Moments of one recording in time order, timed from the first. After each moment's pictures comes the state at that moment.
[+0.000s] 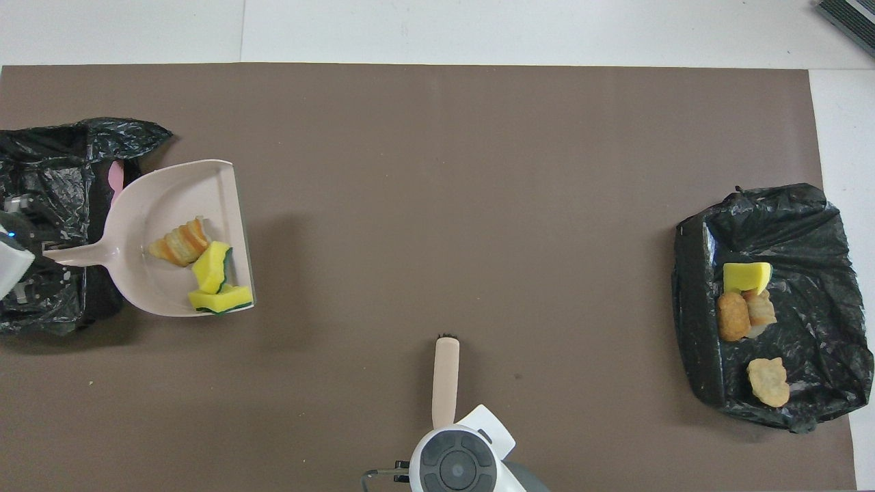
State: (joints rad) left arm 0.25 -0.08 -0.12 -1.97 0.00 1.92 1.53; right arm 0.52 -0.11 0.40 -2.36 0.34 2.07 0.82
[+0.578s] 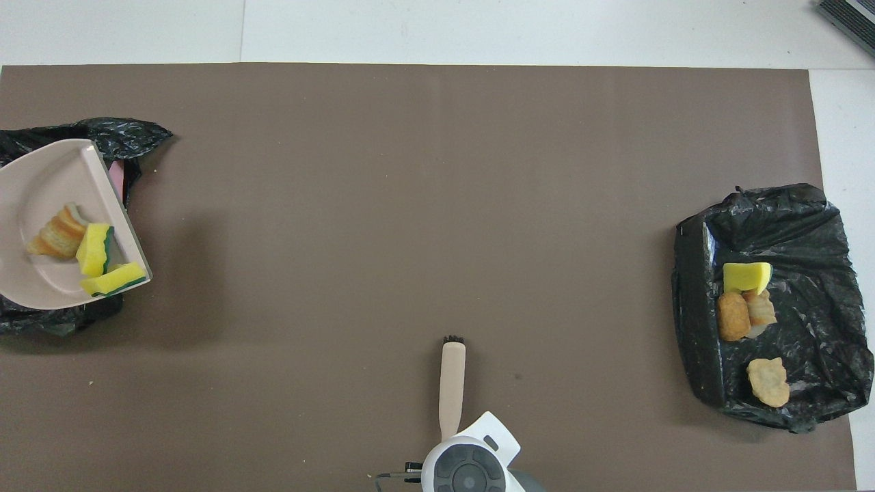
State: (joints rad) left arm 0.56 -0.02 -0.11 -1.88 -0.08 1.94 1.63; right arm 0.55 -0.11 0.40 -2.46 0.34 2.18 0.76
